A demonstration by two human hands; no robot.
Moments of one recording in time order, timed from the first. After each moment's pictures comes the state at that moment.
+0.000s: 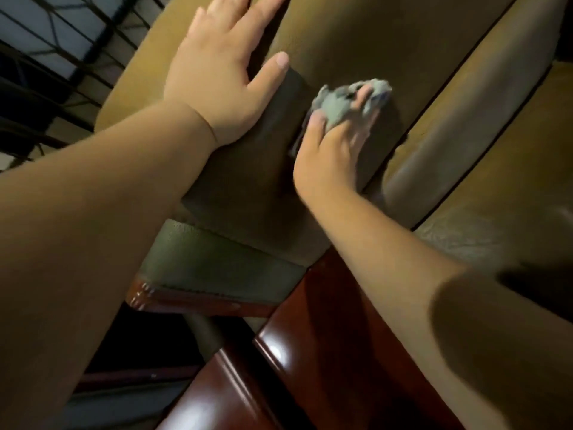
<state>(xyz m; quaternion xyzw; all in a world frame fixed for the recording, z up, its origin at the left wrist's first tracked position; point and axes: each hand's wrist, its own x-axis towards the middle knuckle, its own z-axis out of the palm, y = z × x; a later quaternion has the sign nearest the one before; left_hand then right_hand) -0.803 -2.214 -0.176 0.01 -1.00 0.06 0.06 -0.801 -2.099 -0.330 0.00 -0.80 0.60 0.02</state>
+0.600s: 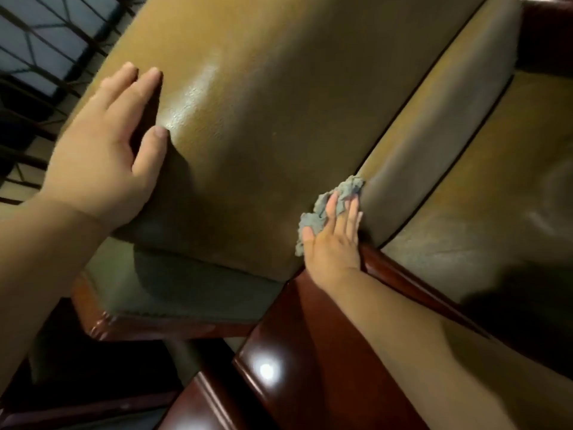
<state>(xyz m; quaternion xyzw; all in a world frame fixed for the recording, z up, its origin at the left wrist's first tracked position) -0.727 -2.224 -0.159 0.10 -0.99 0.04 0.06 -0.735 -2.026 -0.455 0.13 -0.92 0.34 -0.15</state>
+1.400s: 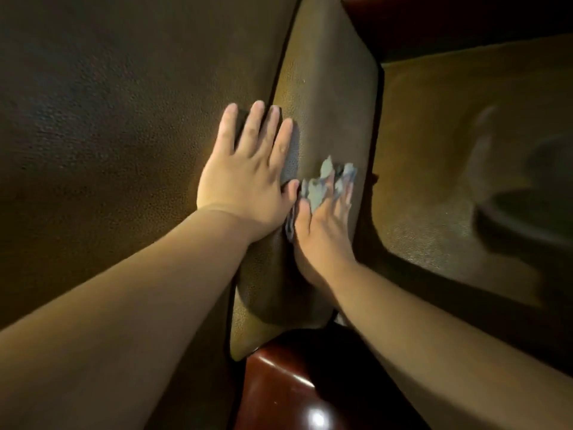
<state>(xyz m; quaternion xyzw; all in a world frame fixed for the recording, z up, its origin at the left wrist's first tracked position) -0.993 -2.024 -0.402 -0.21 -0.89 0.41 -0.06 -0.931 -1.946 -0.539 -0.12 -0.83 0.53 -0.12</state>
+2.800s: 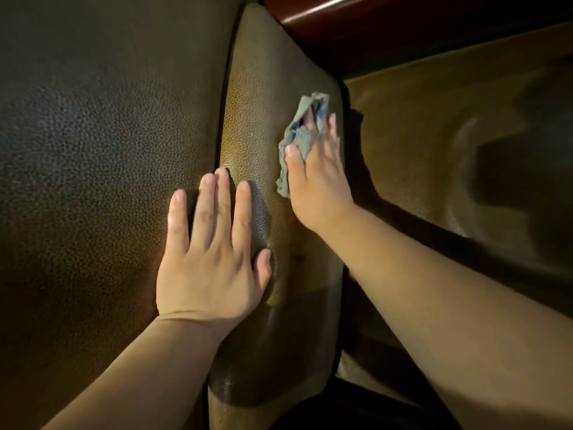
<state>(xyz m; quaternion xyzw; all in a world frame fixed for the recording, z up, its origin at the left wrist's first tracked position) -0.996 -2.026 -0.425 -0.24 -0.91 0.33 -0.01 -1.075 -1.880 -0.540 -0.09 -0.82 0.56 -0.04</state>
